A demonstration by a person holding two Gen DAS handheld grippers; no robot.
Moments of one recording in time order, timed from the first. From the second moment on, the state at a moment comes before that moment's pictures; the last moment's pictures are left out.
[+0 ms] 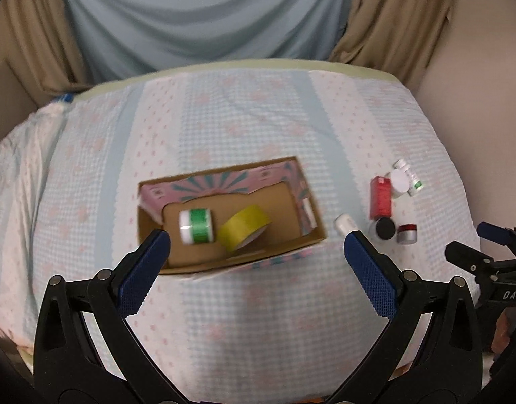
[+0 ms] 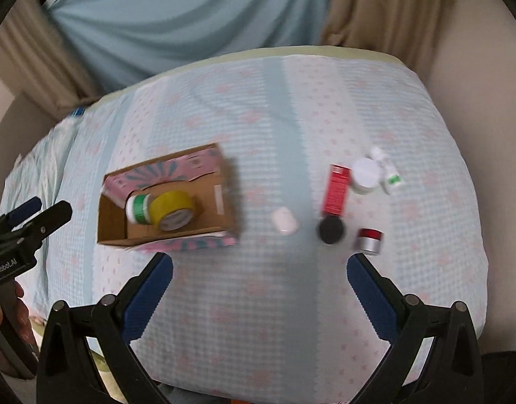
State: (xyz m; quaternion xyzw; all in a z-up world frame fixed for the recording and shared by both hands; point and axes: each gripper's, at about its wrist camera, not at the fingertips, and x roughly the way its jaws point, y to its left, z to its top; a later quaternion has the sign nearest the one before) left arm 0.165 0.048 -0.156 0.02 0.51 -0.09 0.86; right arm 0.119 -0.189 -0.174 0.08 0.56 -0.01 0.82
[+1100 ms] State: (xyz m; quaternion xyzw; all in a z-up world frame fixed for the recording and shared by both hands) left arm 0.279 -0.278 -0.367 0.12 0.64 -0.16 0.74; right arm 0.145 -0.404 -0.379 0.24 0.62 -0.03 0.75
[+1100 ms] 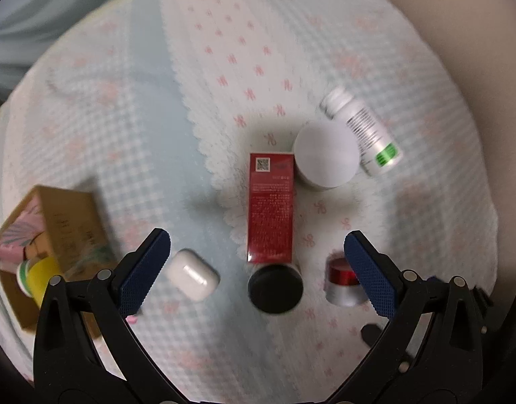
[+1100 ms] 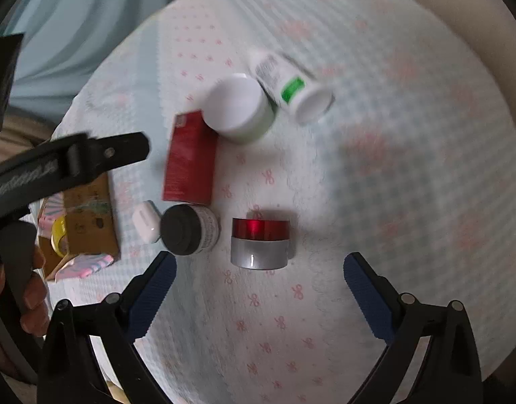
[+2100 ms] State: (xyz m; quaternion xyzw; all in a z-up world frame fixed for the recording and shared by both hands) left arm 0.319 -0.314 -0.471 0.13 0.70 -0.16 0.68; right arm 0.175 -0.397 -0.447 0.28 0.66 -0.04 0.69
